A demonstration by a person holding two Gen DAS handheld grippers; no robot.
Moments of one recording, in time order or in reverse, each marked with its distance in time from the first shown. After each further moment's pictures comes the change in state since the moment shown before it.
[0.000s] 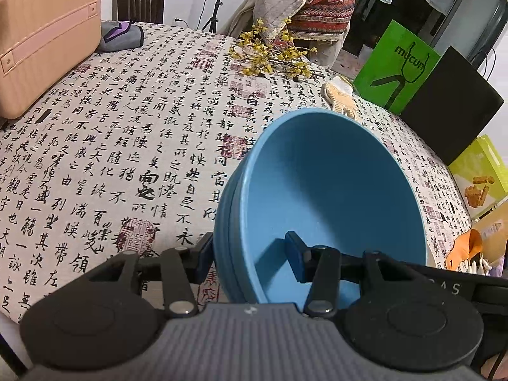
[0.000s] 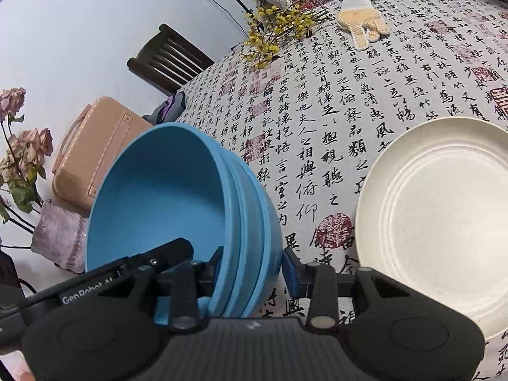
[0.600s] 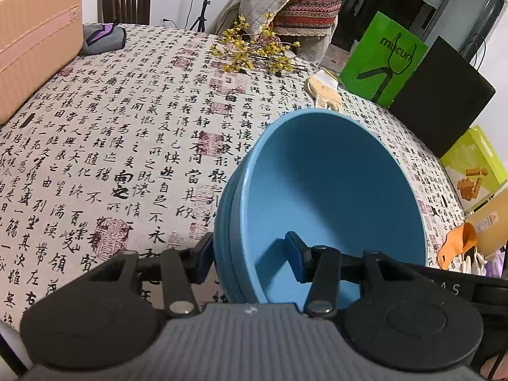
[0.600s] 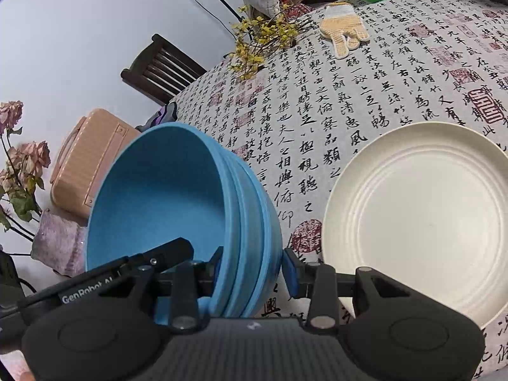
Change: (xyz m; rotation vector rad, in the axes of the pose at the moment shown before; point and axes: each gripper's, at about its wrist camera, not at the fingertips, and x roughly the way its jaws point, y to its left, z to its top) left arm 0.007 -0.028 -0.002 0.029 0.008 -0.018; right arm -0.020 -0.023 0.001 0.023 -0.024 -0.009
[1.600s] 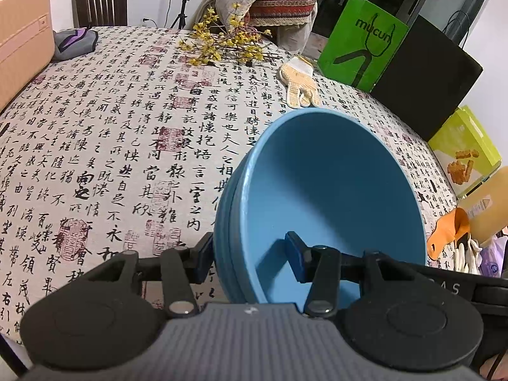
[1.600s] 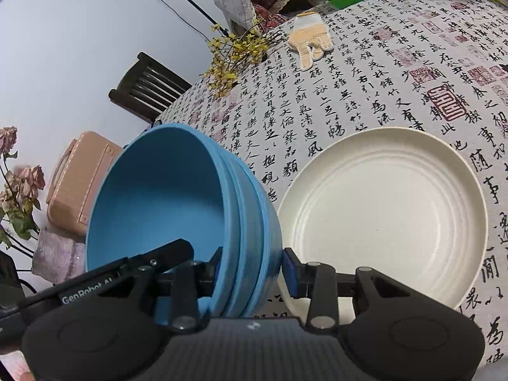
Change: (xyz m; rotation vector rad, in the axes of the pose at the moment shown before) left arm 0.016 -0.046 -0.005 0.056 0.024 -0.019; right arm -0.029 -0.041 0.002 0.056 -0.037 -0.008
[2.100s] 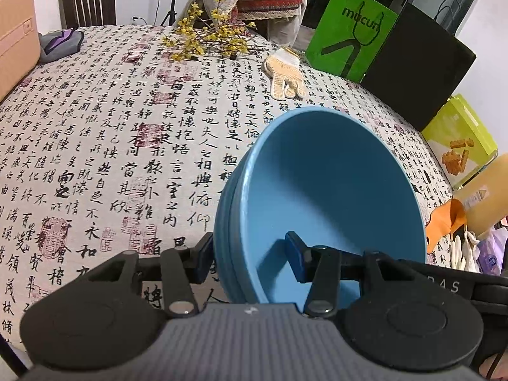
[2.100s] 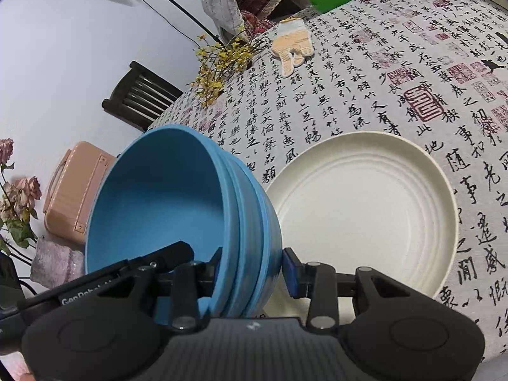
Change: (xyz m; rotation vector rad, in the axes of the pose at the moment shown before) left arm 0.011 -0.026 -0.005 0.027 0.018 -0.009; right arm -0.014 -0.024 0.002 0.028 -0.018 -0.007
